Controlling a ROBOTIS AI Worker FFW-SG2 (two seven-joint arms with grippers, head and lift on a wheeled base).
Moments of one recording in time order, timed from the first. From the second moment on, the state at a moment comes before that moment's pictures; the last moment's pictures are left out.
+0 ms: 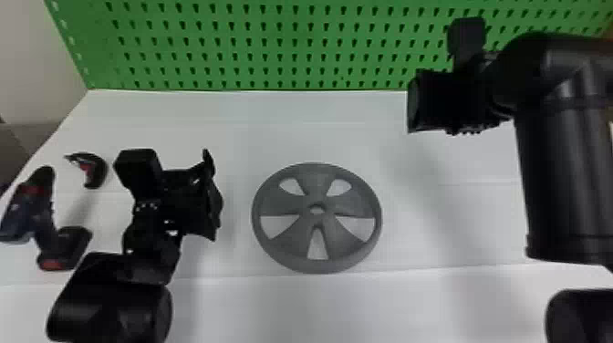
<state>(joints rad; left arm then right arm) -0.03 0.11 -0.12 -1.53 0.15 -0.06 0.19 -0.73 -0.10 0.02 -1.51 -0.29 1.45 -0.35</state>
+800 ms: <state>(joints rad) -0.03 0.12 -0.12 -1.53 0.14 -0.06 0.19 -0.84 -0.08 -0.02 -1.29 -0.25 1.57 -0.35</state>
